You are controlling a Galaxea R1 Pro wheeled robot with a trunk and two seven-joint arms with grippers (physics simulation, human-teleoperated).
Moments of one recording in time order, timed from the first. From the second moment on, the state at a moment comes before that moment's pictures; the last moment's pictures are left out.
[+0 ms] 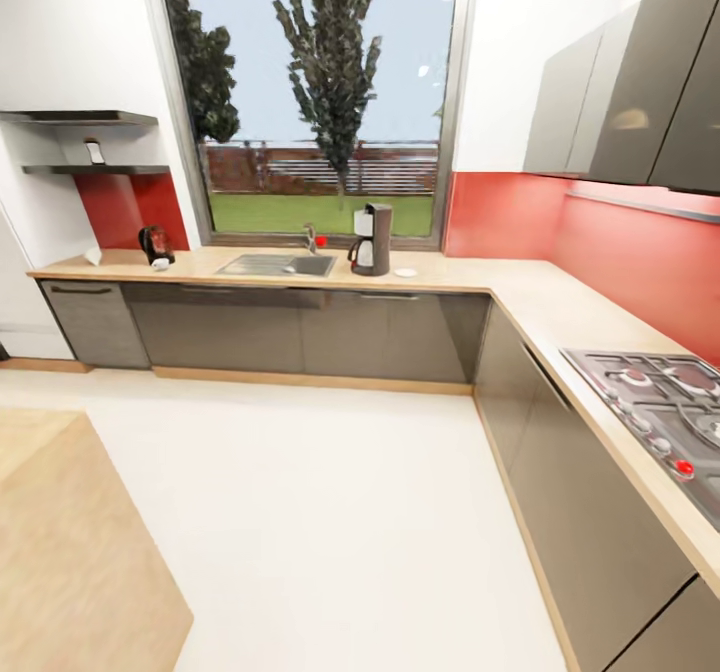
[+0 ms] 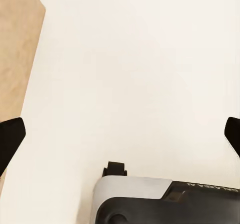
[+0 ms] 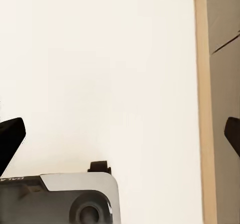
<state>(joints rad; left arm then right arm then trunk) -0.26 0.03 0.04 -0.19 0.09 -0.14 0.00 0.00 -0.10 -0.02 -0.58 -0.08 -0.07 0.00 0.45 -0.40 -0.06</state>
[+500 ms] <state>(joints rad) -0.26 0.04 0.04 -0.19 0.09 -0.14 0.00 0.00 -0.10 -0.02 -0.58 -0.08 -0.07 0.00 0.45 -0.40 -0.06</state>
